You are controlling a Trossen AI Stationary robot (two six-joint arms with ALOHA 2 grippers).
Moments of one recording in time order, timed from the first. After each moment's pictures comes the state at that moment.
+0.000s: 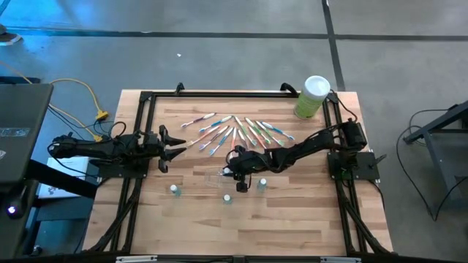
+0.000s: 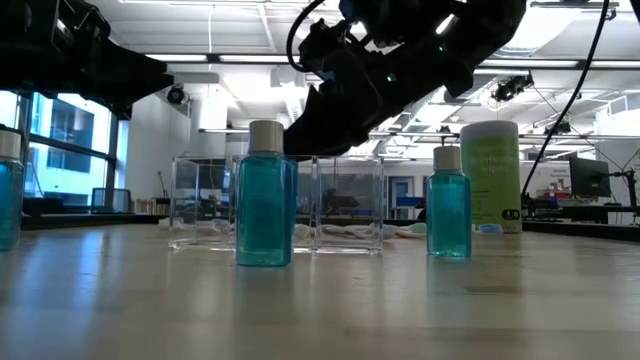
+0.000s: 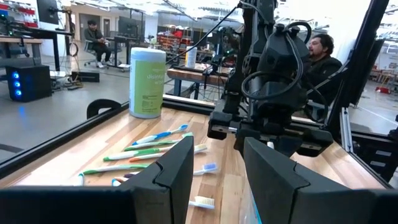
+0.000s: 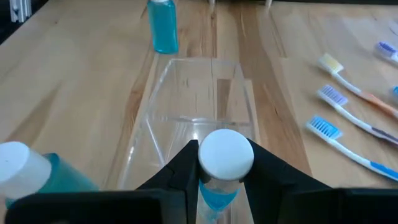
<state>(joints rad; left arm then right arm) -0.10 0.12 0.01 0.19 -0.26 -0.13 0.12 1.91 1.04 0.35 0.05 0.05</state>
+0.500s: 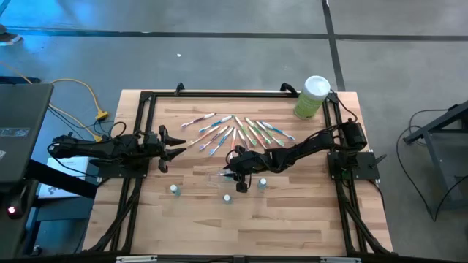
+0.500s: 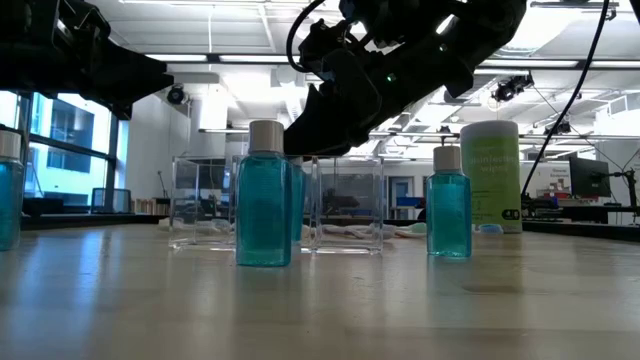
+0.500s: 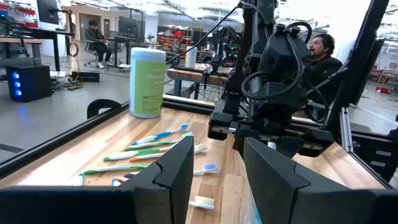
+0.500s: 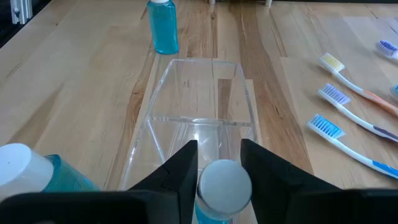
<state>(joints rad) -0.10 0.12 0.01 0.19 -0.26 -0.13 0.12 1.91 1.04 0.35 0.05 0.06</state>
